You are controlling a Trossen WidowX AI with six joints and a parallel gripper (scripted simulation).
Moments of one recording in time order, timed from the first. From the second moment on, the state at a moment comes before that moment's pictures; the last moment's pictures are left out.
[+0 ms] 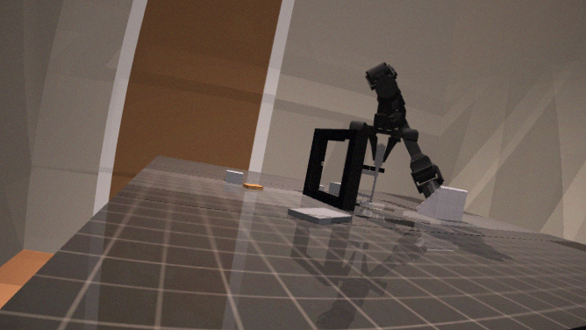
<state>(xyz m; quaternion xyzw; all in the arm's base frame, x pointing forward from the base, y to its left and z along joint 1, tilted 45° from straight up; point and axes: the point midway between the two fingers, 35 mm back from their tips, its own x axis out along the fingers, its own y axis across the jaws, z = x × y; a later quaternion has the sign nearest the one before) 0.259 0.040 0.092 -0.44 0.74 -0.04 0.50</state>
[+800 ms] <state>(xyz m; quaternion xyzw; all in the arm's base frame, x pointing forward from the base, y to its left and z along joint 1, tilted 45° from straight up) 0.247 0.074 0.061 -0.34 0.72 -0.17 0.58</state>
